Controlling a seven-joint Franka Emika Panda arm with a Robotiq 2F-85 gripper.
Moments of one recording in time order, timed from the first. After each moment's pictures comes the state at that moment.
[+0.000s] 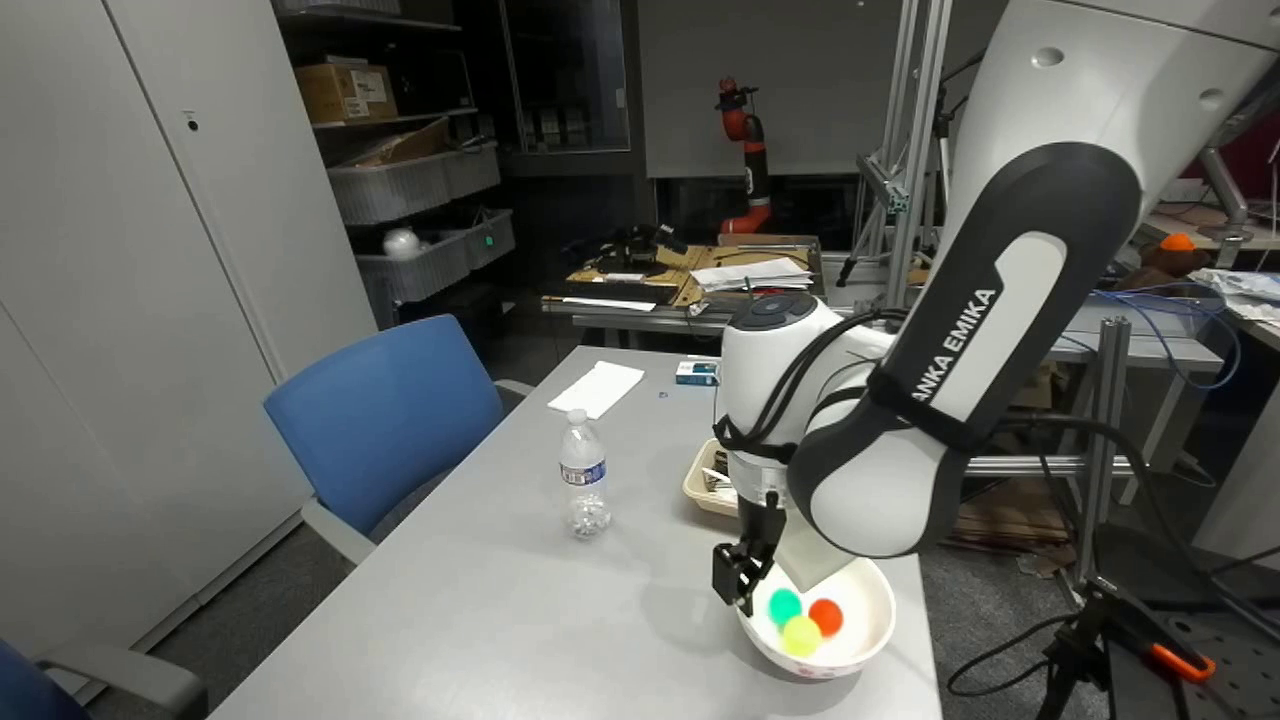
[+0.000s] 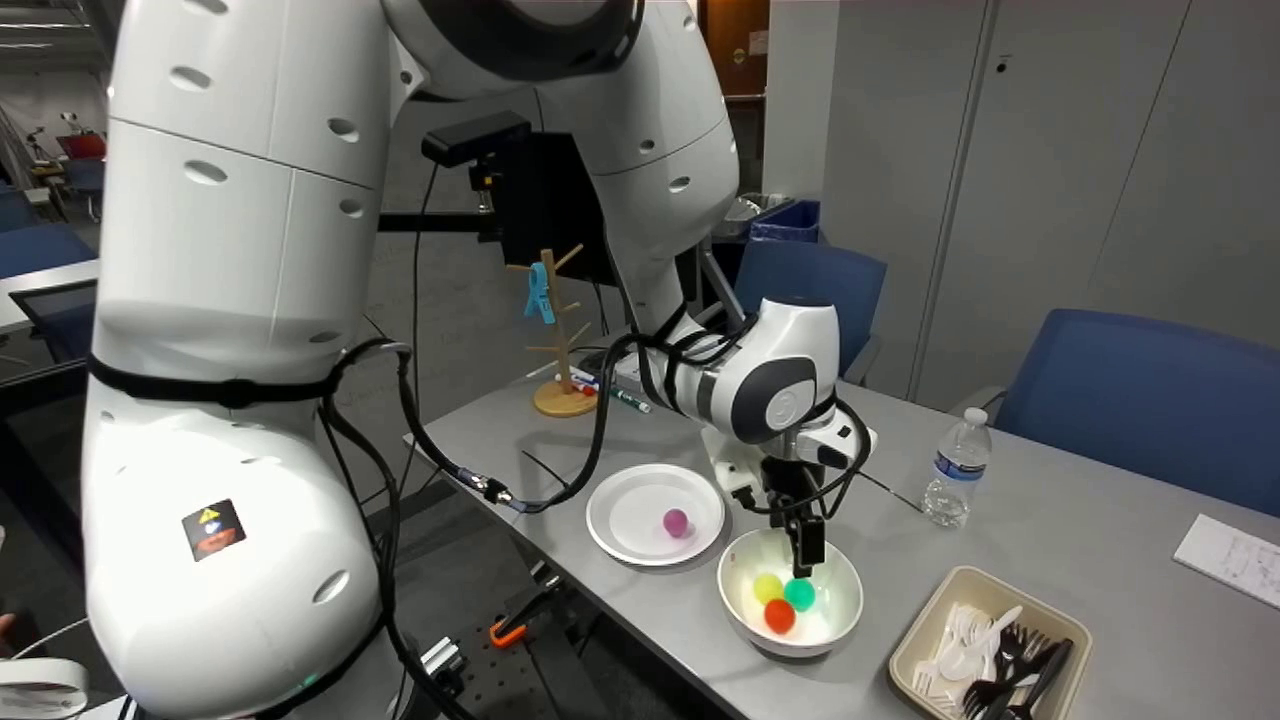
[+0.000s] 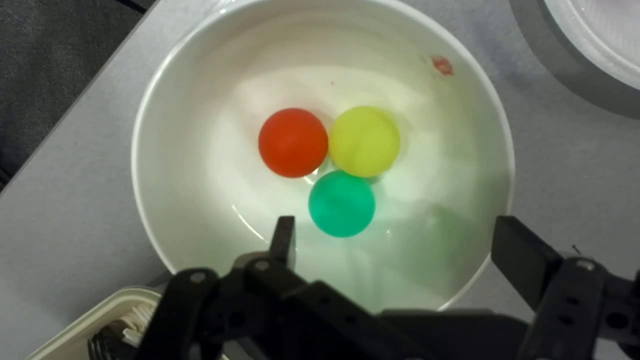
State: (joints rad) arm 0.21 0.45 -0.17 -2.36 -0.06 2.79 0.58
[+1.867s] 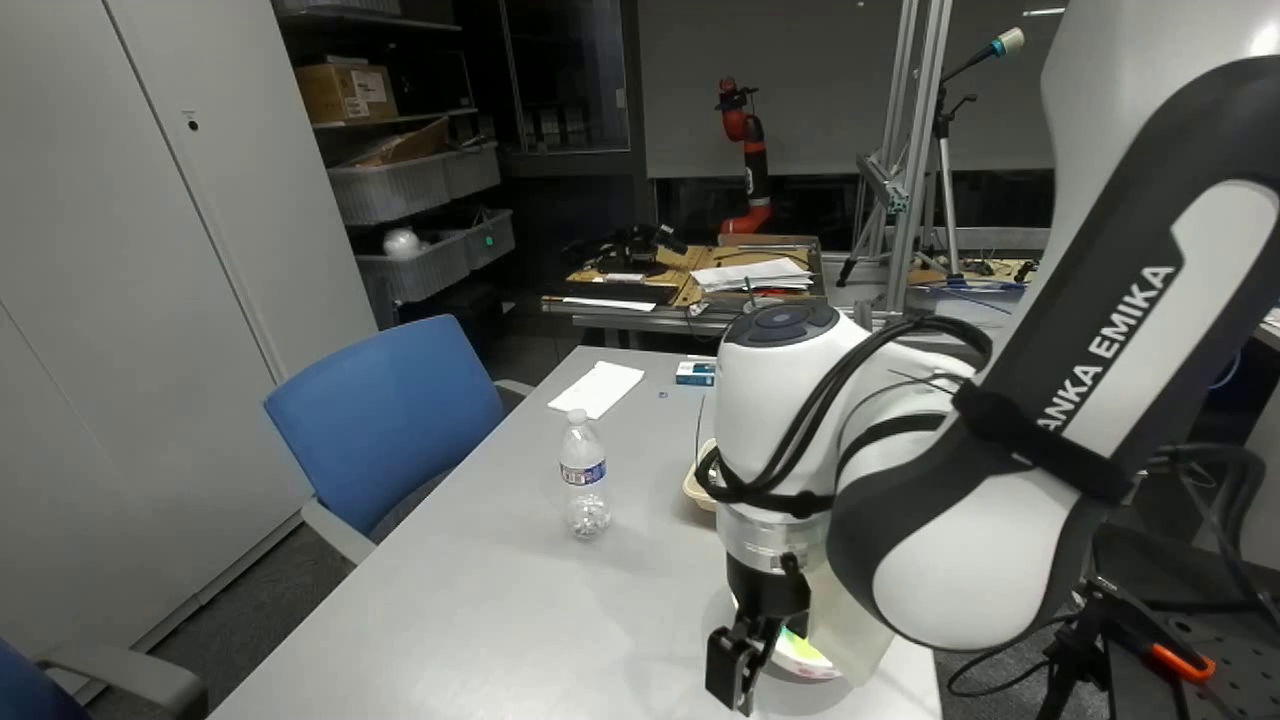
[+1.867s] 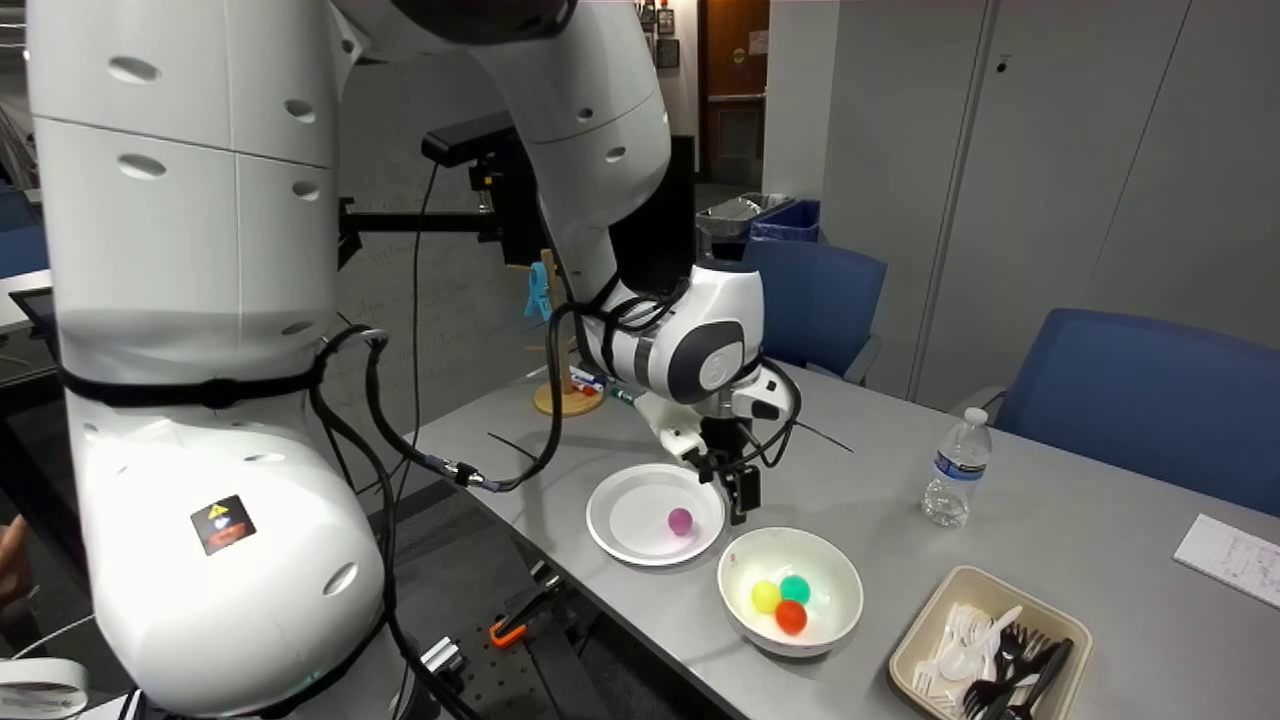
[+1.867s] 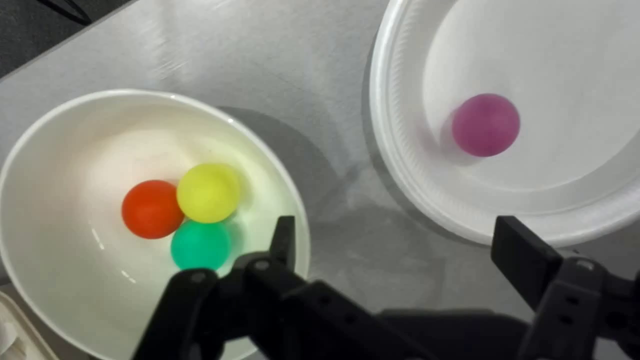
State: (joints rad) arm 0.24 0.34 -0.02 -2.45 -0.03 2.79 0.43
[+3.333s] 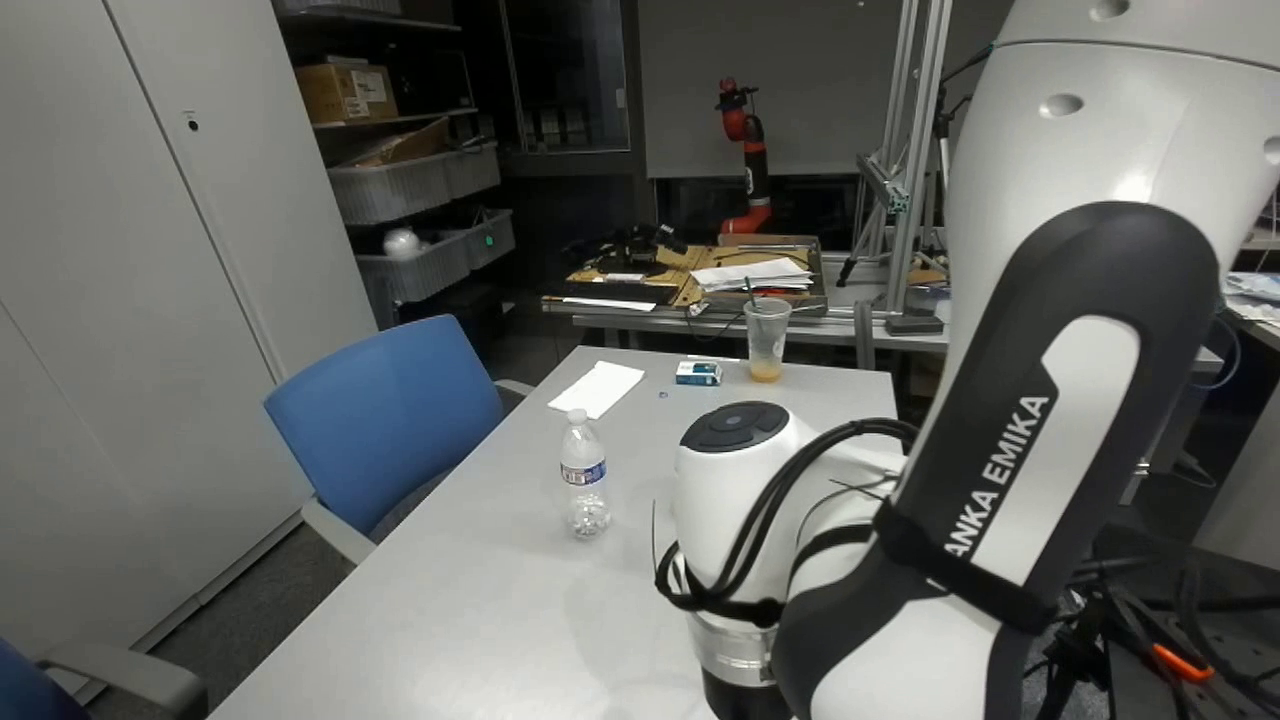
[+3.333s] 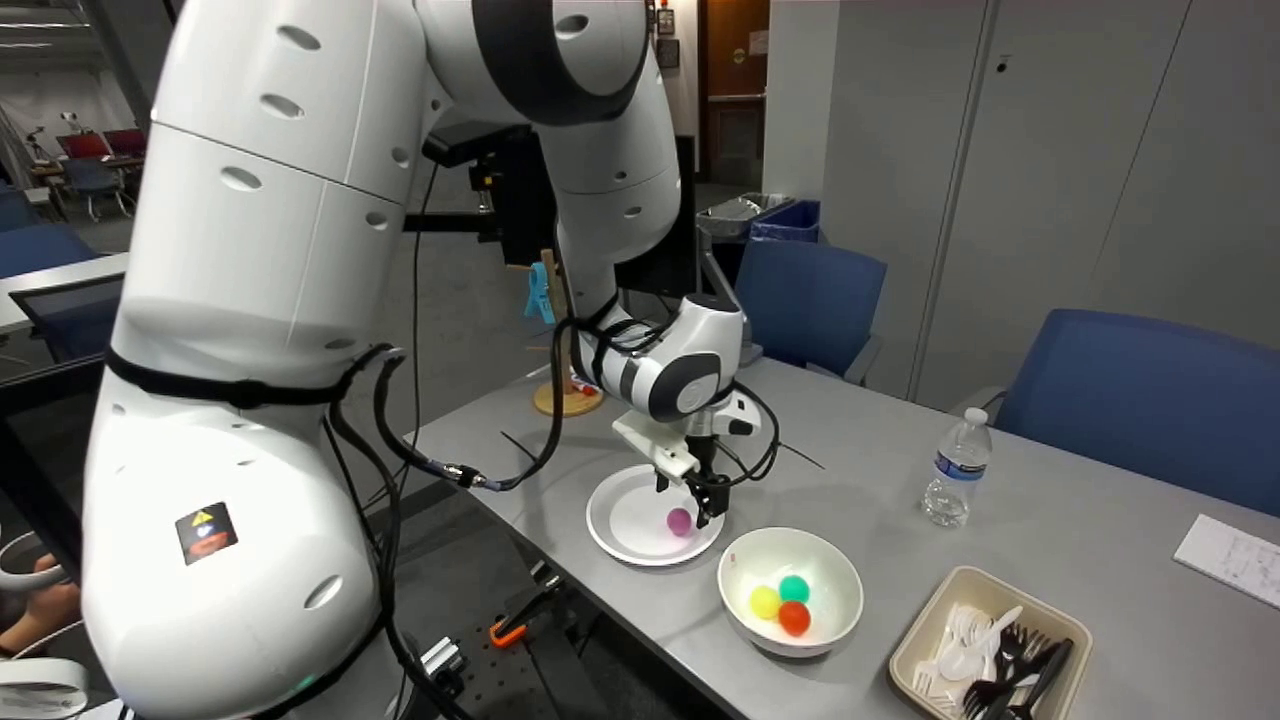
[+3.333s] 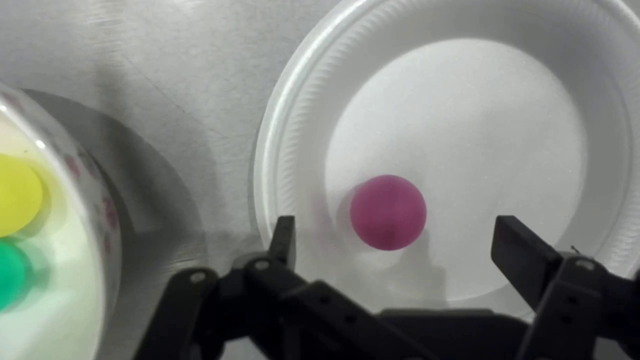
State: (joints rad) arm 0.18 0.52 0.15 -2.35 0.09 2.80 0.11
